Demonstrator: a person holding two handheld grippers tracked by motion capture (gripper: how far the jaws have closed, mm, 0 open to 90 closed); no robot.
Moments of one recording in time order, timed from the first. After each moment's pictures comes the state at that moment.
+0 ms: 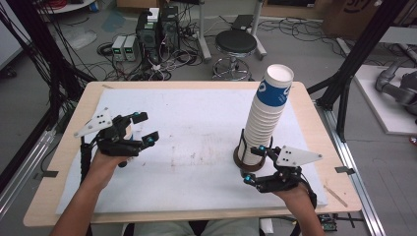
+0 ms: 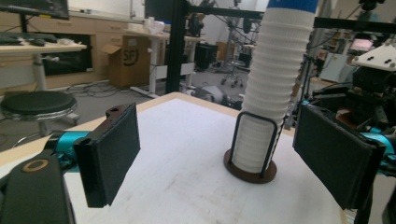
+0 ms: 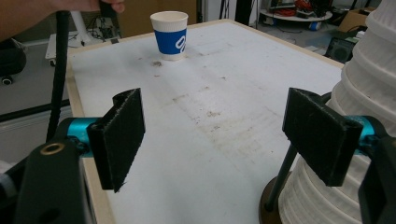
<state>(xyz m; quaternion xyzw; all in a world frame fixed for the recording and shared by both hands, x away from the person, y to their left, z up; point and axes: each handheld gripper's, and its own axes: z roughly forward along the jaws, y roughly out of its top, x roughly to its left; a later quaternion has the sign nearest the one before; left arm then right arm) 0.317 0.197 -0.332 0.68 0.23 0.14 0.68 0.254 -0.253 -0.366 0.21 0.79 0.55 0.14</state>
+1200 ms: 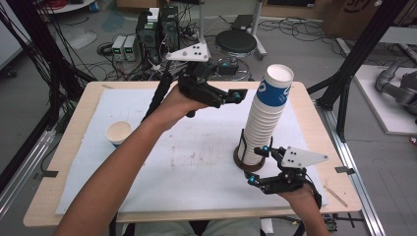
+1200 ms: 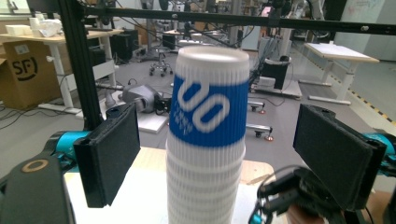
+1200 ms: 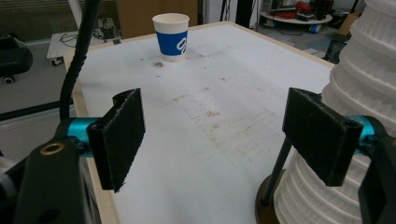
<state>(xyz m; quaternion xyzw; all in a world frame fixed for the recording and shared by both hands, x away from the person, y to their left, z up) 0.378 0.013 -0.193 0.74 0.08 0.05 0.66 0.251 -0.260 -0.362 0.21 0.79 0.55 0.15</state>
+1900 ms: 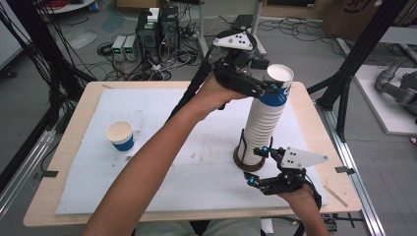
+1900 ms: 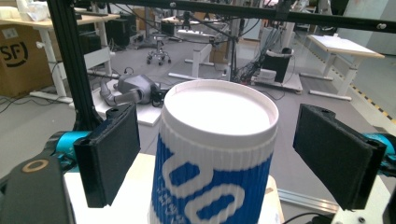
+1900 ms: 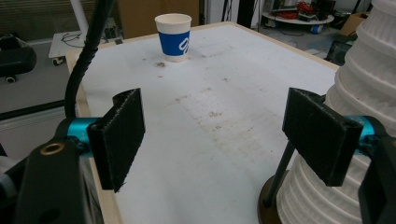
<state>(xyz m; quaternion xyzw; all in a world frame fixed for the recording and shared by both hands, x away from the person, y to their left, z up) 0.390 -0.053 -0.180 0.76 0.09 0.03 0.64 0.249 -0.259 -0.361 0.21 0.79 0.55 0.14</state>
